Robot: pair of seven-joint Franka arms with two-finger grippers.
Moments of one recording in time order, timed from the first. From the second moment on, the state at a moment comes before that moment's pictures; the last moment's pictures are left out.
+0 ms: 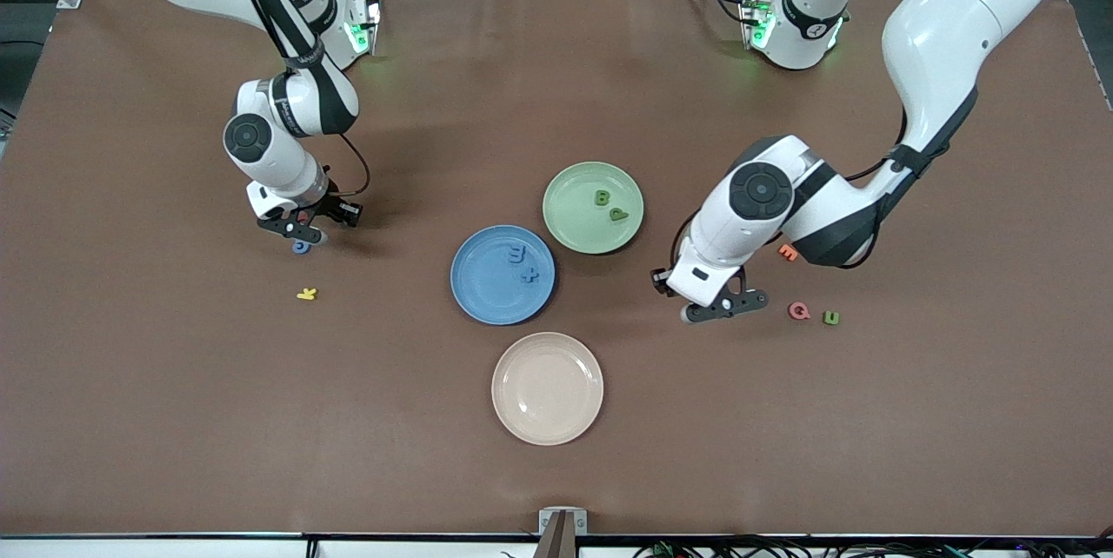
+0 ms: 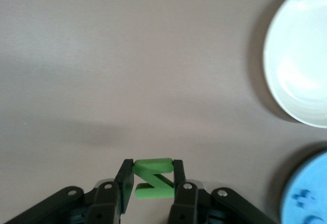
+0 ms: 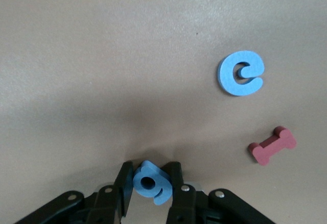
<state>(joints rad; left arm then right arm) 0.26 0.76 -0.95 -1.68 0.67 2.18 -1.09 0.28 0.24 -0.08 -2.56 0.09 2.75 0.42</state>
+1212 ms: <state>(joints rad) 0.12 0.77 -0.95 -1.68 0.67 2.11 -1.47 0.59 0.45 -0.06 -1.81 0.10 2.18 0.79</state>
